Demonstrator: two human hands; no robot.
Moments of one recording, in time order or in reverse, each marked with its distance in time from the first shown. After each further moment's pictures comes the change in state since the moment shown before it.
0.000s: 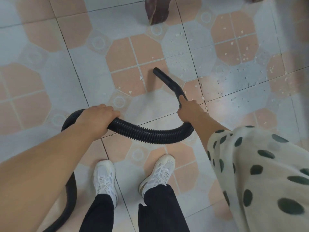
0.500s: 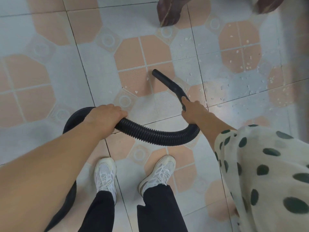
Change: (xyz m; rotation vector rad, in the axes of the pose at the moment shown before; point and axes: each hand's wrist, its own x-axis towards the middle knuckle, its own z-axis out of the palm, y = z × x) left_hand -0.002 -0.022 0.007 -0.072 0.007 0.032; right_hand 0.000 -0.025 -0.014 -0.101 -0.059 -0.042
